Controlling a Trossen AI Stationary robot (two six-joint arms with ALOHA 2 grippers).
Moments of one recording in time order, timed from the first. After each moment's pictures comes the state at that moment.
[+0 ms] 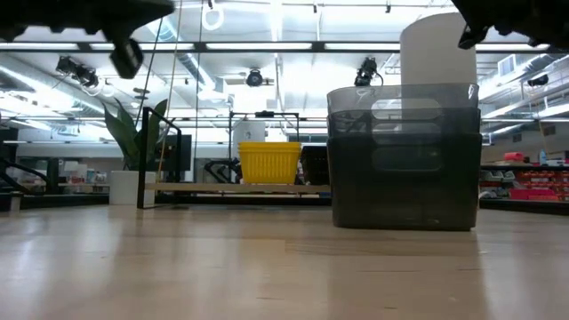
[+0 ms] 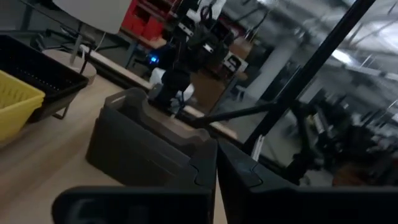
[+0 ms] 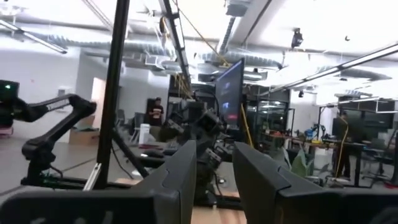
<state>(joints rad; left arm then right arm) -0.31 0.66 0.30 0.39 -0.34 -0.56 0.29 0.51 0.09 0.83 0.21 -0.23</state>
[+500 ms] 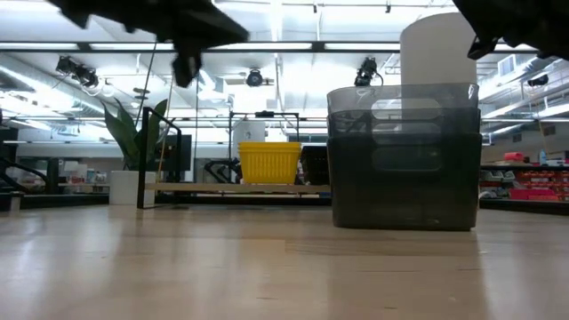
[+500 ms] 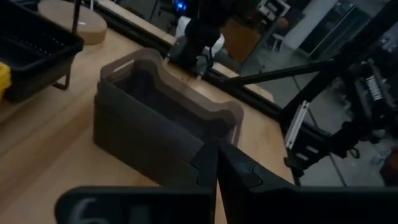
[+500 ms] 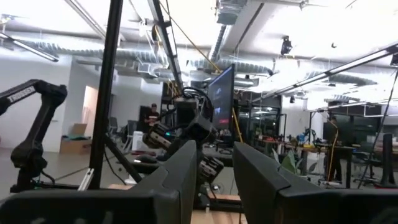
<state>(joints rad) -0.18 1.18 0.62 0.31 -0.20 -0.56 0.28 0.36 0.01 0.80 0.23 -0.24</state>
